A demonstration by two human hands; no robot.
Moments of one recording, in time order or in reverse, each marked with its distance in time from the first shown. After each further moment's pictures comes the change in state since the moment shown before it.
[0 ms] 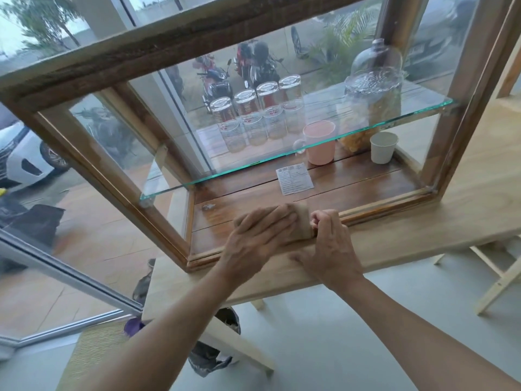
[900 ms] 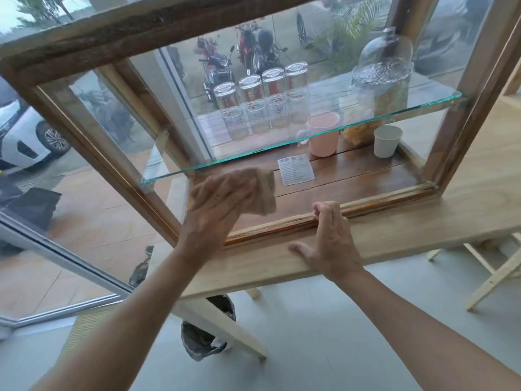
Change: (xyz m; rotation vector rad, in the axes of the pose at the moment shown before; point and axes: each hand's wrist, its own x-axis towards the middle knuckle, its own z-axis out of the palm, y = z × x) left_hand -0.021 -0.046 -0.033 0.042 0.126 -0.155; right_hand -0.001 0.003 -0.001 0.022 -0.029 -0.038
